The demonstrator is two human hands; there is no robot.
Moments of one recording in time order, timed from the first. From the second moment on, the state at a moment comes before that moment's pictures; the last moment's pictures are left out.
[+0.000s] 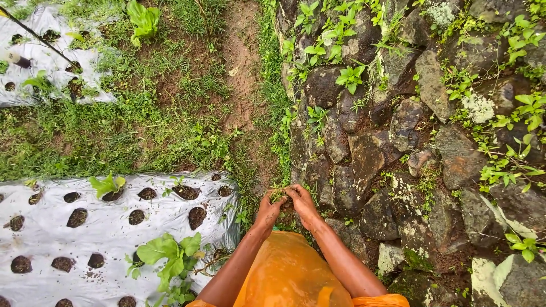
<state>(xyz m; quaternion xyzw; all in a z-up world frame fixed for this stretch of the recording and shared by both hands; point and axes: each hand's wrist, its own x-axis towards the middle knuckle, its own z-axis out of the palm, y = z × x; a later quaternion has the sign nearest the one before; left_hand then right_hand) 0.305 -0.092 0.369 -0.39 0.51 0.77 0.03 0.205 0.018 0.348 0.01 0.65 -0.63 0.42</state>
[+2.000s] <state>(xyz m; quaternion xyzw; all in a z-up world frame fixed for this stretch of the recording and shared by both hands) 0.272 -0.148 0.315 -0.47 0.56 0.67 -0.11 0.191 -0.018 0.379 0.02 0.57 -0.64 0.51</state>
